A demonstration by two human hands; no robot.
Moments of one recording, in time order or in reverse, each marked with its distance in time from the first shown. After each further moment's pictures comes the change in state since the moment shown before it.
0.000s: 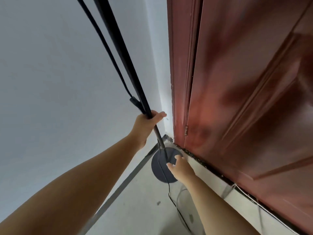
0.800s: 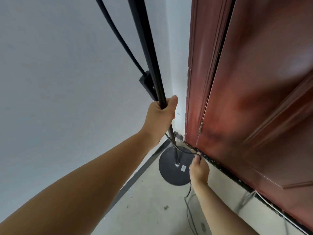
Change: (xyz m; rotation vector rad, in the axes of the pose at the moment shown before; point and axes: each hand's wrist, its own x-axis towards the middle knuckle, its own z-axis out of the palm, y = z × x) left_hand 0.004 -0.008 0.013 -0.015 0.055 0.226; right_hand 0.062 0.030 0.056 0.770 0.567 0.104
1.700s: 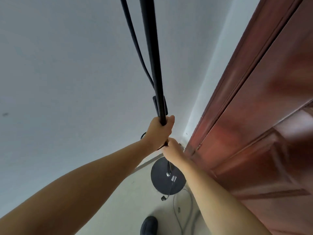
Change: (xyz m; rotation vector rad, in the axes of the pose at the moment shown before) left_hand -0.146 0.237 -0.127 -0.037 0.117 -0.197; right_hand -0.234 -0.317 -0.066 -0.509 -0.833 -0.472
